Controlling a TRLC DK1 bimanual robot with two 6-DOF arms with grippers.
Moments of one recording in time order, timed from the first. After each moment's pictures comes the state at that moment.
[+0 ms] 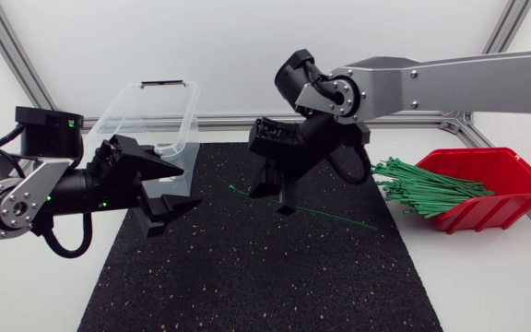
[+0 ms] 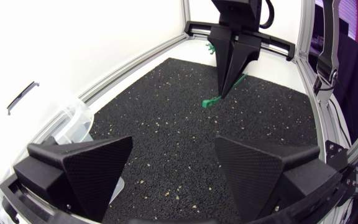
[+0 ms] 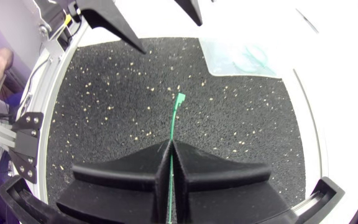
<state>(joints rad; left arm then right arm) -0.21 1.31 0.66 -0.01 0.62 0.54 0.58 1.84 1.41 -0.71 -0.47 -0.82</state>
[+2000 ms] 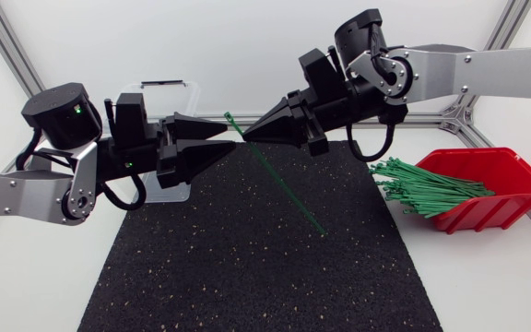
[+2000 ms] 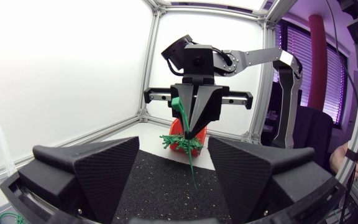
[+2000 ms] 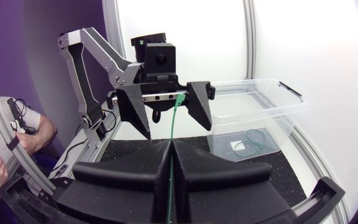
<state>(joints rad) -0.25 1.61 0.72 0.90 1.03 -0.16 0.39 1.79 1.37 -0.38 -1.15 -0.61</state>
